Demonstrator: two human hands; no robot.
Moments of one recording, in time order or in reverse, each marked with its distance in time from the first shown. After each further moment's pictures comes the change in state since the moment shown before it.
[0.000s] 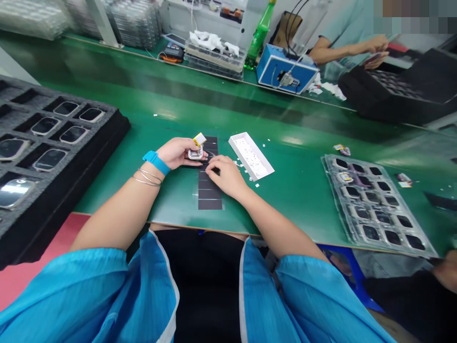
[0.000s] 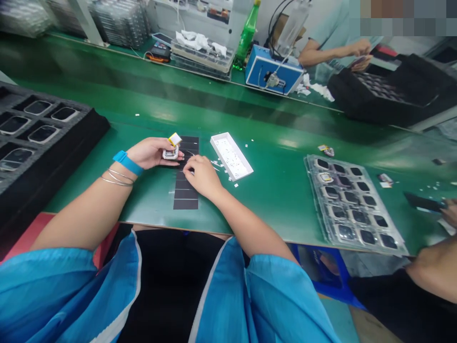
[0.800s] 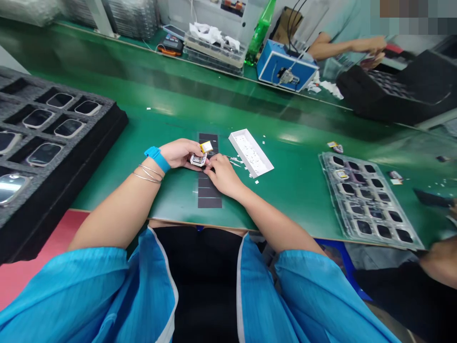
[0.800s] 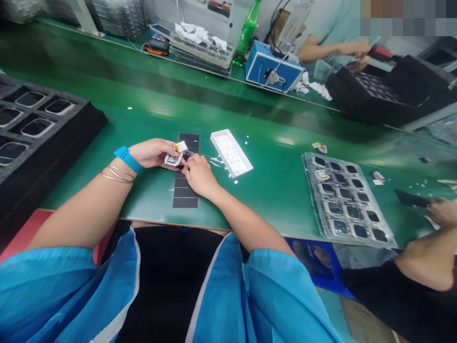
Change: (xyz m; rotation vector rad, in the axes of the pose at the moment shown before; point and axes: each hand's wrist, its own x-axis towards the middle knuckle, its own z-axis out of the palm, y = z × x) left_hand -0.002 -0.002 0.000 0.171 -0.149 -0.137; right_hand -0.002 0.000 0.015 -0.039 -0.071 0.078
